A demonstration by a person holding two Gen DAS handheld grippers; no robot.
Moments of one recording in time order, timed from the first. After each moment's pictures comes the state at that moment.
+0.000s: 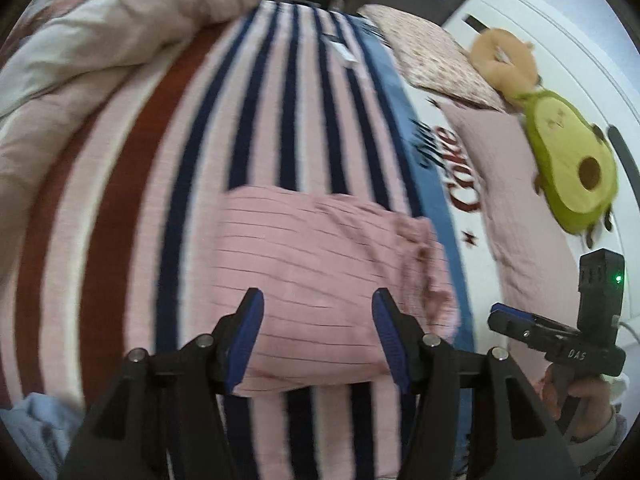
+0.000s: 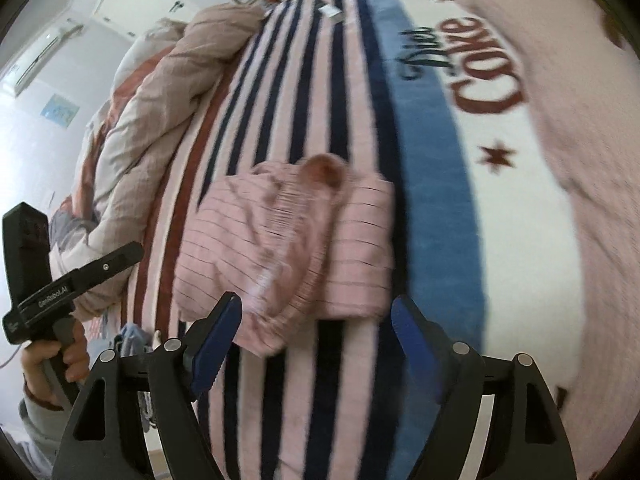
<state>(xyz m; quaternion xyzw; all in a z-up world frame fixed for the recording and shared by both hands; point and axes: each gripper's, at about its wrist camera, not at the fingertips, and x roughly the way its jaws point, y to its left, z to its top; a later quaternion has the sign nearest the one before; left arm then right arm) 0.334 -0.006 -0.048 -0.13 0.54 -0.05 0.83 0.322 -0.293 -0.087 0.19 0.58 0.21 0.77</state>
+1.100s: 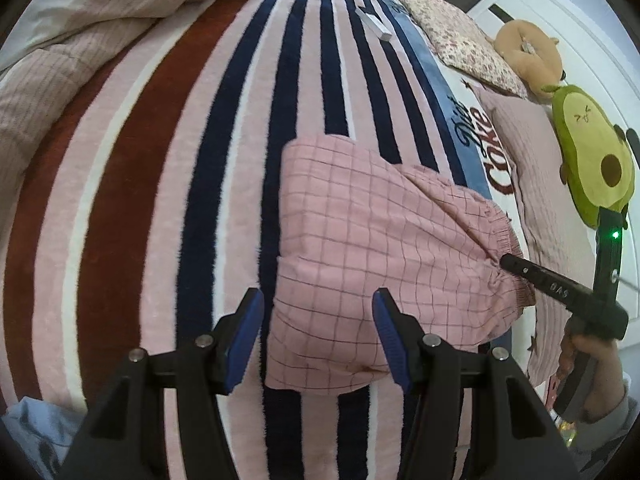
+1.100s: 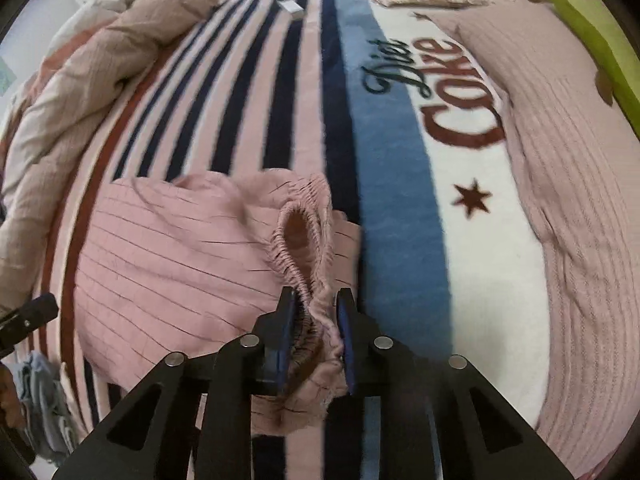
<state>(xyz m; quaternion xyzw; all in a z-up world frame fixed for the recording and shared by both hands) 0.336 0.027 -0.109 -0.14 0.58 -0.06 0.80 0.363 -0.261 -0.125 0.06 0.59 0.07 0.80</state>
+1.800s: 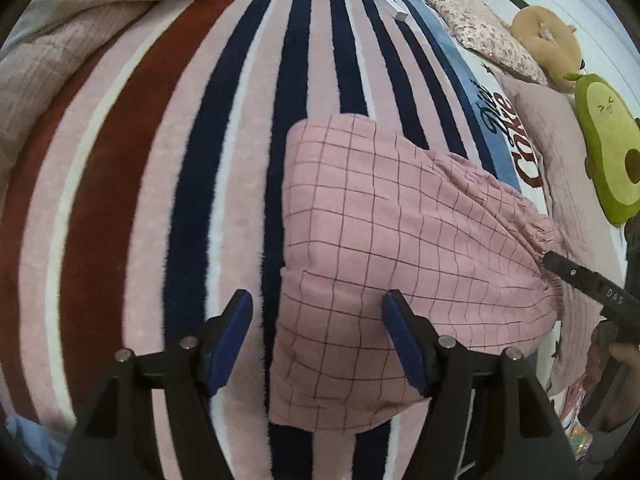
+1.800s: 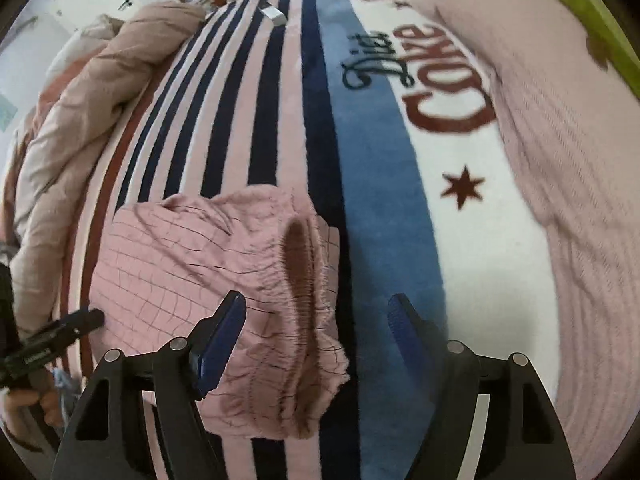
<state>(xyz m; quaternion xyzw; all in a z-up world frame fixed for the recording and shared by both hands) 0.359 0.021 -0.148 -0.13 0.59 -0.04 0.79 0.367 -0.285 -0.134 0.13 0.58 0.09 0.80</state>
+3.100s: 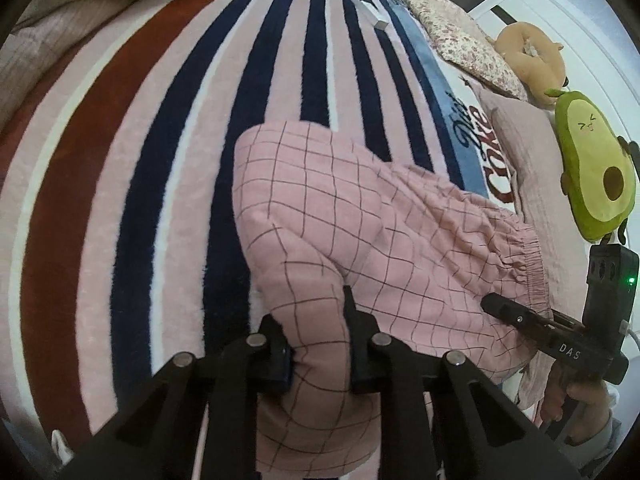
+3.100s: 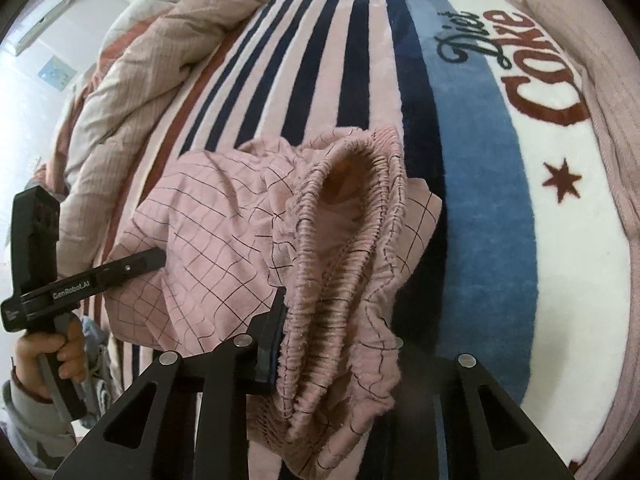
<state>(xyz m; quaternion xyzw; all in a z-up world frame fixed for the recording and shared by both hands) 0.372 0.000 -0.142 -0.17 0.58 -0.07 0.80 0.366 -0.235 -0.152 0.13 0.58 0.22 0.77</state>
